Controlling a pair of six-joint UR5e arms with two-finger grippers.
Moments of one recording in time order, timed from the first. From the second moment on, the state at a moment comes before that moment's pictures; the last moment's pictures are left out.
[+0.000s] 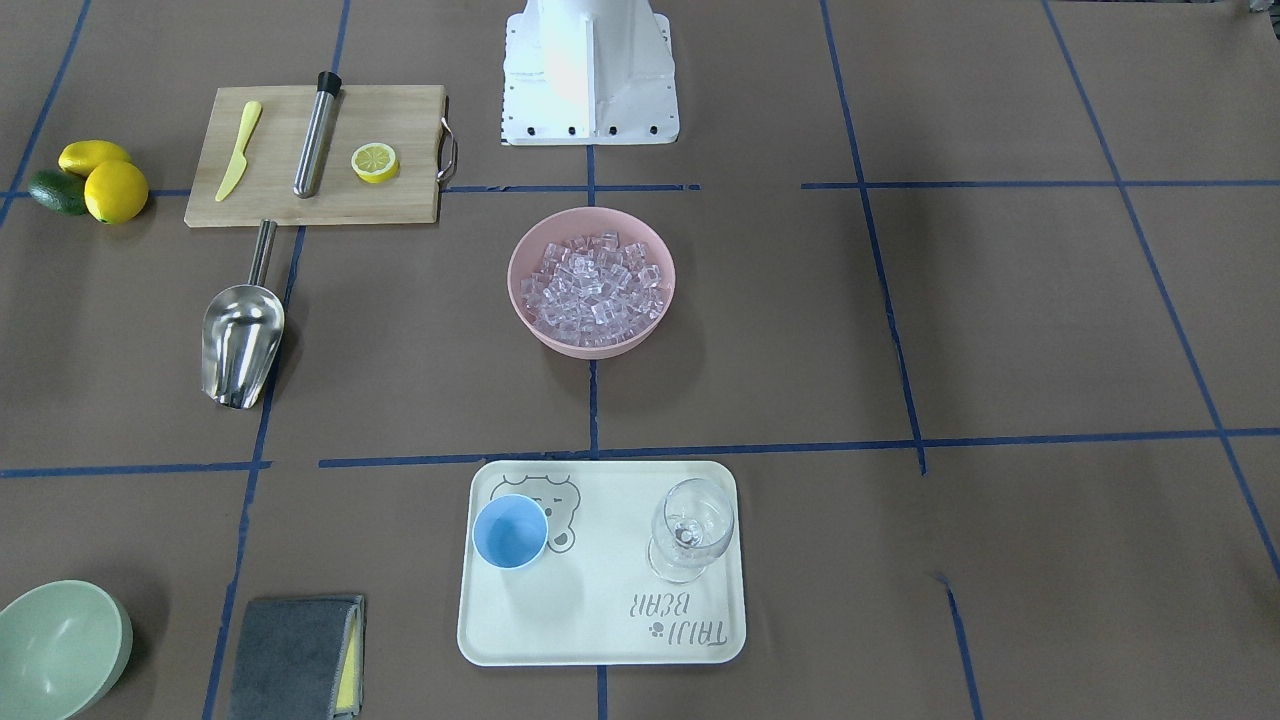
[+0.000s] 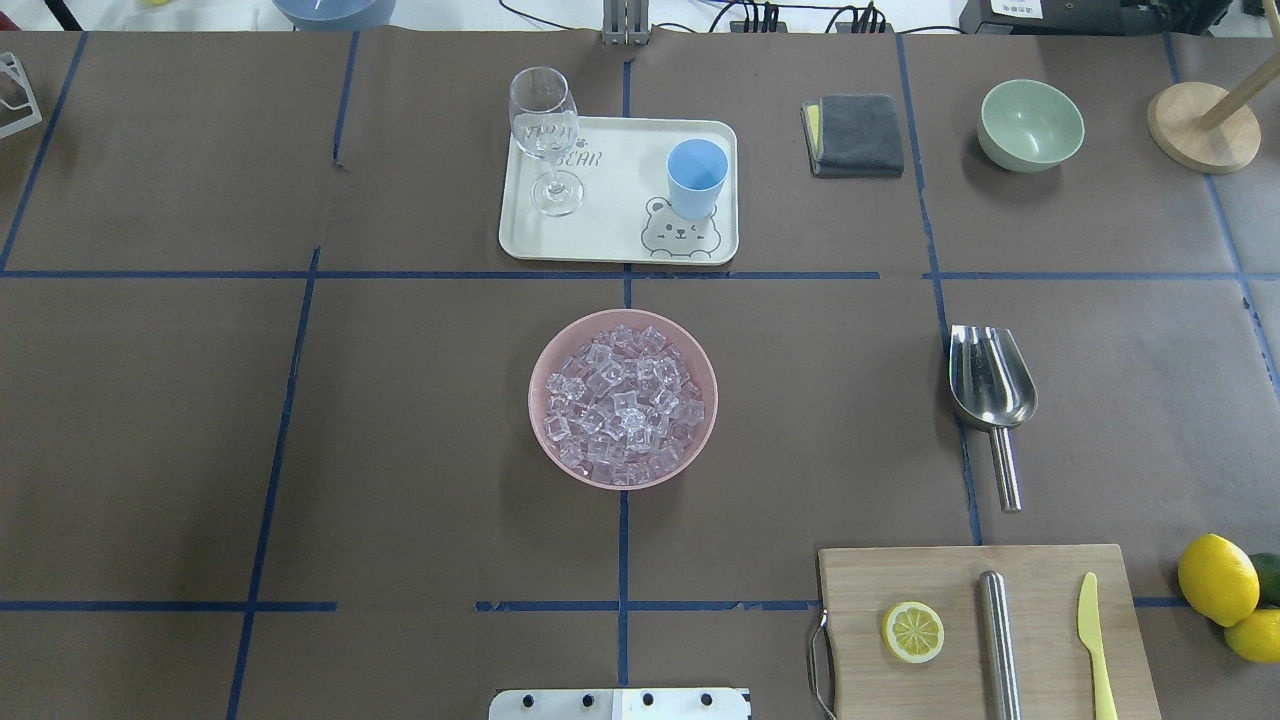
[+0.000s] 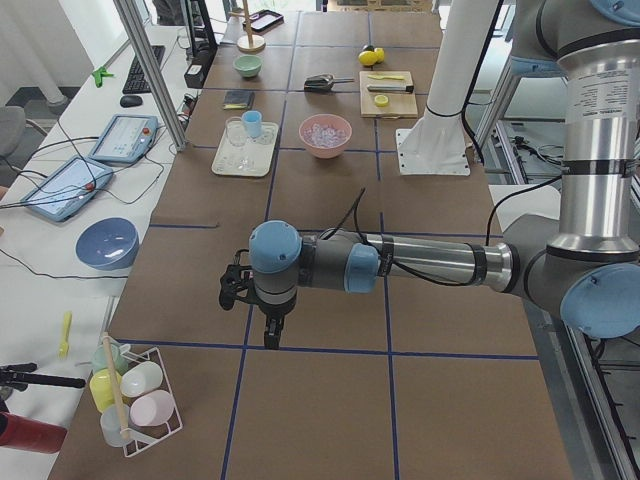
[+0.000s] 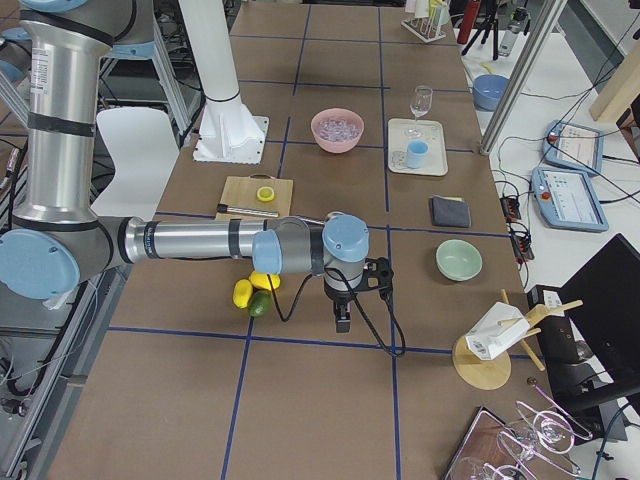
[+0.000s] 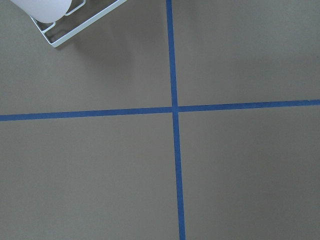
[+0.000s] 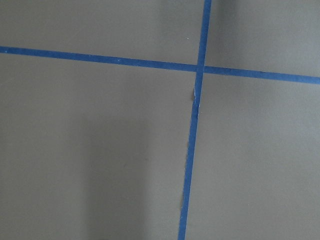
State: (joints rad) left arm -1.62 -1.52 -1.71 -1.59 -2.39 0.02; right arm 1.51 -1.72 1.78 -1.54 2.37 0.01
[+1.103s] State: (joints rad) left arm -1.62 -1.52 -1.73 -1.65 -2.39 0.01; right arm 1.51 -1.71 1.84 -1.54 2.36 0.02
